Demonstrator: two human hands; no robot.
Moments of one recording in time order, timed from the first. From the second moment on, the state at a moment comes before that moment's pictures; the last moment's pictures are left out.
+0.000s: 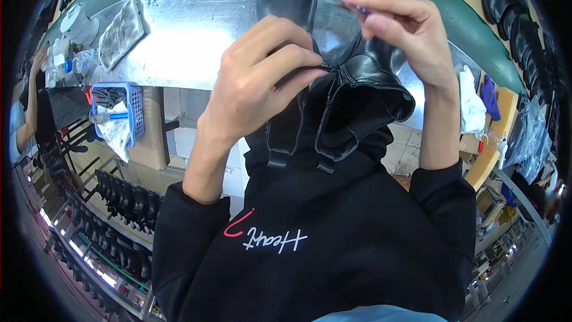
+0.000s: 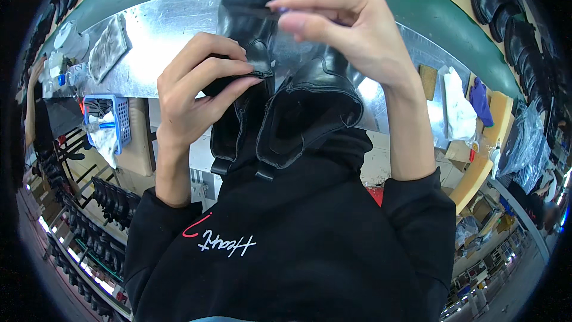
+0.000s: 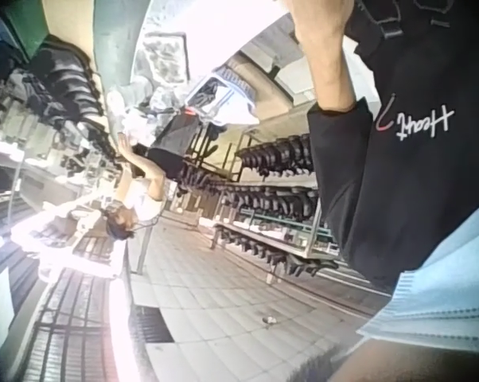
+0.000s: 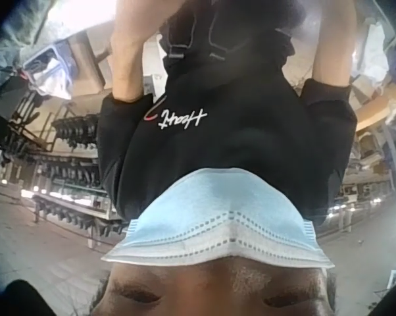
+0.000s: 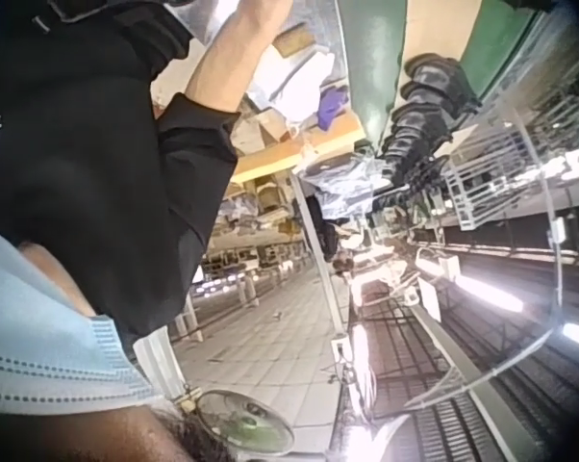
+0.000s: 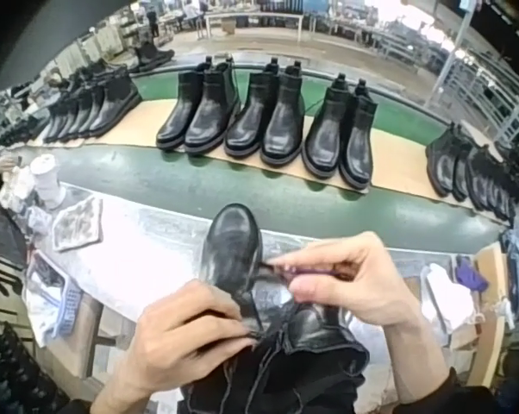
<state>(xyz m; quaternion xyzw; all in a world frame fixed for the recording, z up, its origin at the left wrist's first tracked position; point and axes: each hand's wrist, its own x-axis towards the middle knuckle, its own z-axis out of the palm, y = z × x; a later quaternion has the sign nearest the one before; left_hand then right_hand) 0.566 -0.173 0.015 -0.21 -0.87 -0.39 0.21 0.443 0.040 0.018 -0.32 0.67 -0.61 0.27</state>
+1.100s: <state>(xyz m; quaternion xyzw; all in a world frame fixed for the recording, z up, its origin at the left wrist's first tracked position) 0.563 -0.171 -0.003 -0.20 -0.85 -0.40 0.29 0.446 0.057 0.042 -0.34 0.75 -0.46 0.34</state>
